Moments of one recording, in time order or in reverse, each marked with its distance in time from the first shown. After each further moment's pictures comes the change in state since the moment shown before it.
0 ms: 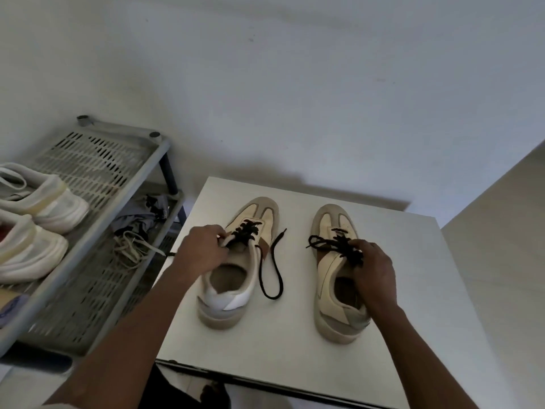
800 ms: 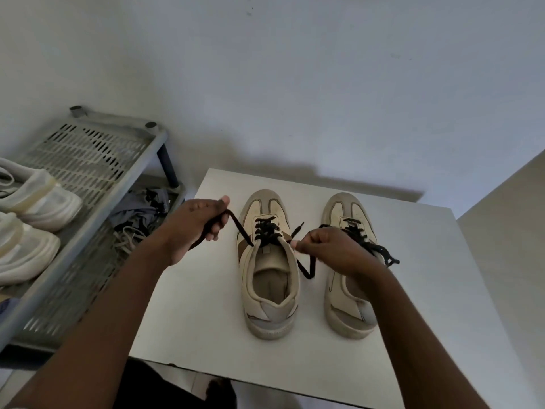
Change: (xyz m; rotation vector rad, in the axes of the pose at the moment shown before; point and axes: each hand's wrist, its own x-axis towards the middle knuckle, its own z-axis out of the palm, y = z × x) left_hand 0.008 0.003 -0.037 -0.901 -0.294 0.055; right_hand 0.016 -0.075 0.000 0.373 -0.747 0.011
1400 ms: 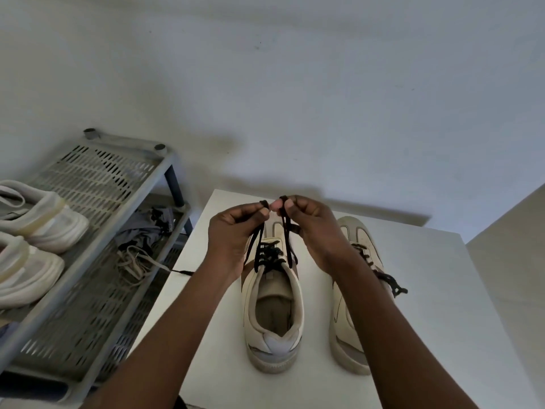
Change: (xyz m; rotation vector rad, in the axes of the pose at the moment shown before) left_hand 0.030 0.016 0.072 -0.616 0.327 0.255; right_hand 0.043 -0.061 0.007 0.556 0.120 -0.423
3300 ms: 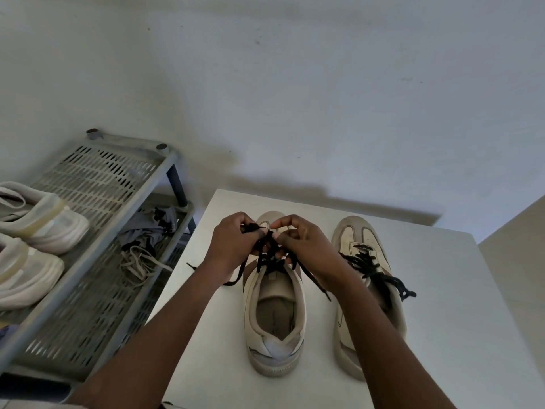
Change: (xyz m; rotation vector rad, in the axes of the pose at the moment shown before) left_hand 0.023 -0.019 -0.027 0.766 -0.011 -0.028; right_hand -0.003 0.034 -0.005 -0.186 -0.090 0.180
